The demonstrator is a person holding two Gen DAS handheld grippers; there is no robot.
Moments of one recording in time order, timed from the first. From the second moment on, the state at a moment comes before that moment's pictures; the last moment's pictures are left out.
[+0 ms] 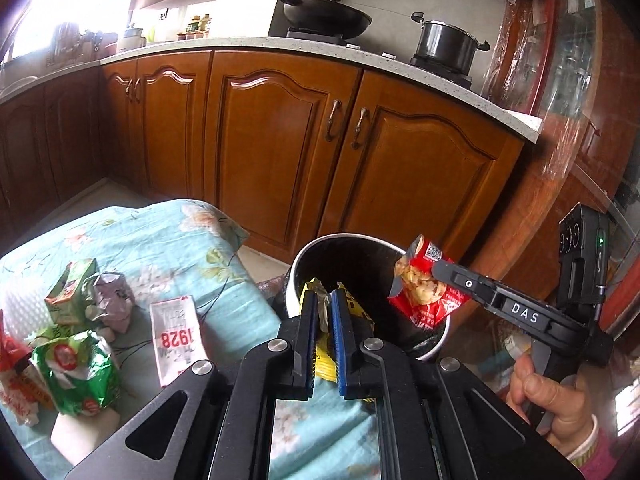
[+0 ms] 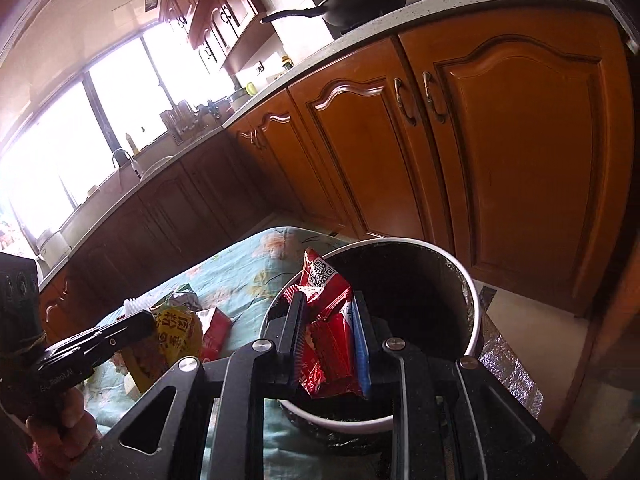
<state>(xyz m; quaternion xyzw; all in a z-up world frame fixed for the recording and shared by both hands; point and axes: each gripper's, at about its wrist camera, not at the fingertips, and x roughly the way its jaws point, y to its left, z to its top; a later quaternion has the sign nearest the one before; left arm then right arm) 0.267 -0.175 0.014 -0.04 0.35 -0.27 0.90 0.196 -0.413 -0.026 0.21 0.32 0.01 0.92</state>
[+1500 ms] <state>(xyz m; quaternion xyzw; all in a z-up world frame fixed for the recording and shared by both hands) 0.225 -0.087 -0.027 -0.07 0.38 -0.16 0.91 0.182 -0.317 -0.030 0.20 0.33 0.08 0.92</state>
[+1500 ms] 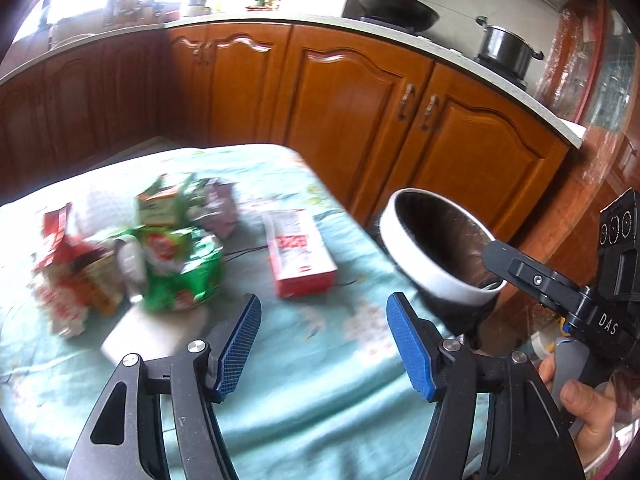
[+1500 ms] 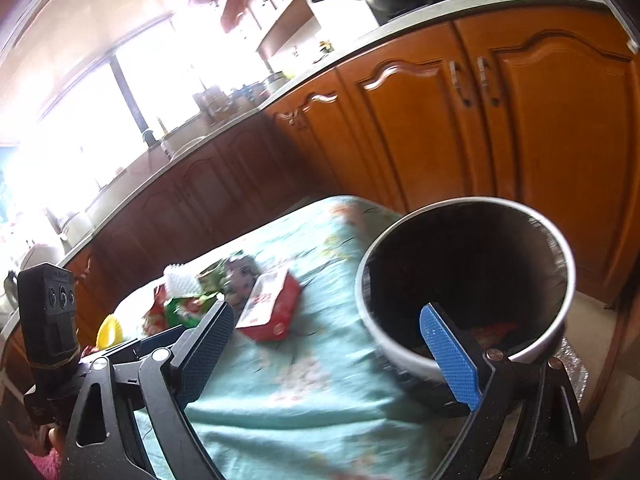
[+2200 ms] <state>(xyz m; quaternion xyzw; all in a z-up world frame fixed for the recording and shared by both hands) 0.209 0.009 -0.037 -0.08 0.41 -0.09 0.90 0.227 -0.216 -0.064 0.14 0.41 0.11 0.89</state>
